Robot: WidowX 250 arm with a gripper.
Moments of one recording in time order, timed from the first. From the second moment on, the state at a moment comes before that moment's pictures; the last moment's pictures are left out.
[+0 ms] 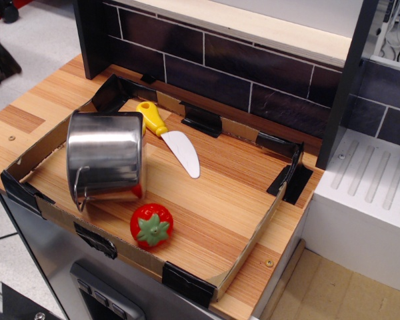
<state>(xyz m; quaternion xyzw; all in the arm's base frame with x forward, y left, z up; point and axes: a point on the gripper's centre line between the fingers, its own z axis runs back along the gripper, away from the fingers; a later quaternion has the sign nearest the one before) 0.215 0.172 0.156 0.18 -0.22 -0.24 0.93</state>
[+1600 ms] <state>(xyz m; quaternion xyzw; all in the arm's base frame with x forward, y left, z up) 0.218 0.181 0.201 0.07 -0.17 -0.24 0.95</state>
